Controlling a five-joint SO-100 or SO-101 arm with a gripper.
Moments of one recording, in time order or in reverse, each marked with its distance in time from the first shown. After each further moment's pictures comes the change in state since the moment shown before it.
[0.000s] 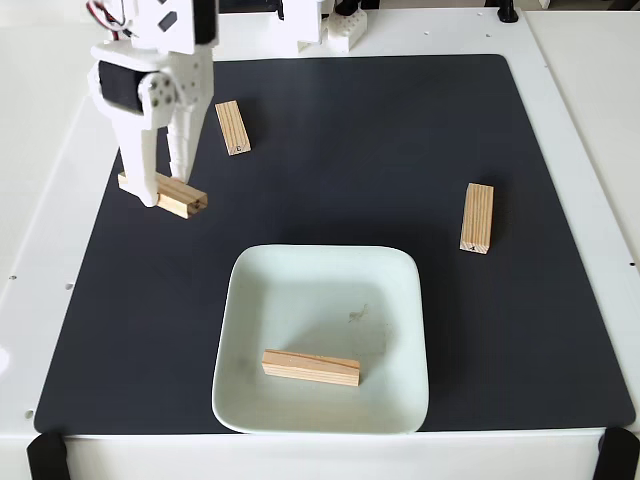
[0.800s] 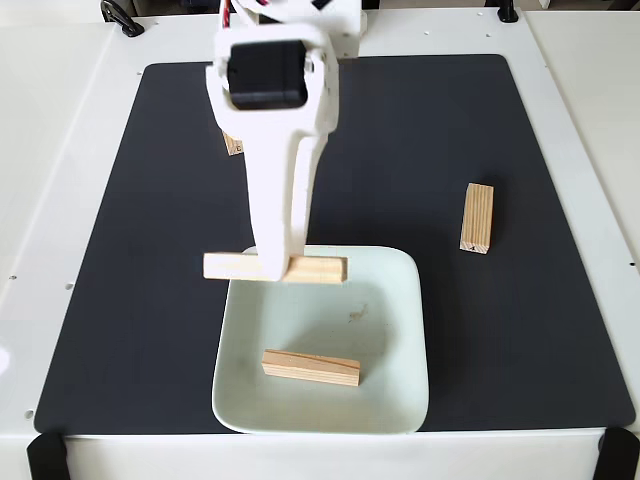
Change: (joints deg) arm -17.2 -17.6 -27.2 -20.7 -2.5
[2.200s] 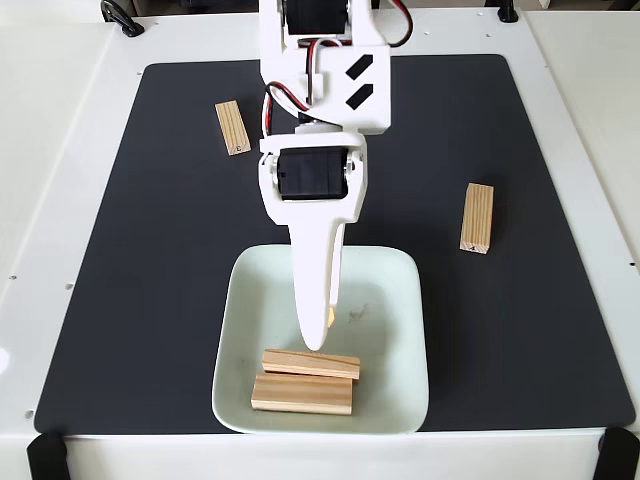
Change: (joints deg) arm -2.1 -10.0 -6.1 1.5 0.0
